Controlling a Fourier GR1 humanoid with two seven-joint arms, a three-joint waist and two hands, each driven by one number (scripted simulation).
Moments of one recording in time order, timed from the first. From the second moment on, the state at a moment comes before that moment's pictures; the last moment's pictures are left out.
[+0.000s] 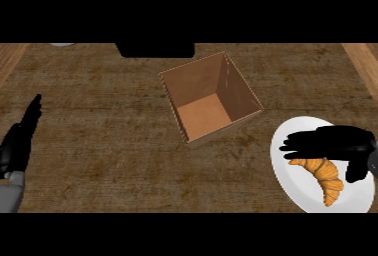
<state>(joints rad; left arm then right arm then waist) -0.13 0.48 0.03 -1.29 -0.08 0.20 0.07 -0.55 -0.84 0.77 -0.94 0.68 0.13 -1.09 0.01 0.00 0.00</state>
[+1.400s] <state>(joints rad) -0.09 0.43 0.08 -1.32 -0.14 0.17 0.06 -0.43 -0.73 0.64 -0.99 0.78 0.00 -1.06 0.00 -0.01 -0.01</state>
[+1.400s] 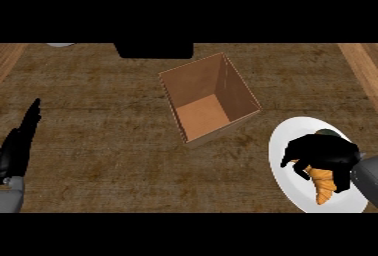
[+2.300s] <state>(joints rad) -0.01 0.45 0.15 -1.31 -0.13 0.19 0.05 -0.26 -0.65 0.20 -1.14 0.62 -0.28 -0.12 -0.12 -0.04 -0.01</state>
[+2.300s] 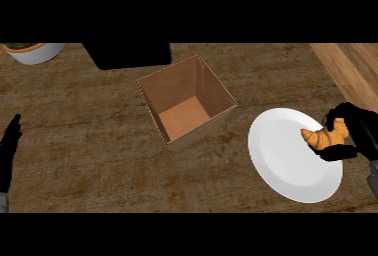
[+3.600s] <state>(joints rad) -0.12 0.41 0.10 -1.32 -0.17 0.15 0.07 -0.74 -0.14 0.29 -1.58 0.83 -0.05 0.81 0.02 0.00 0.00</state>
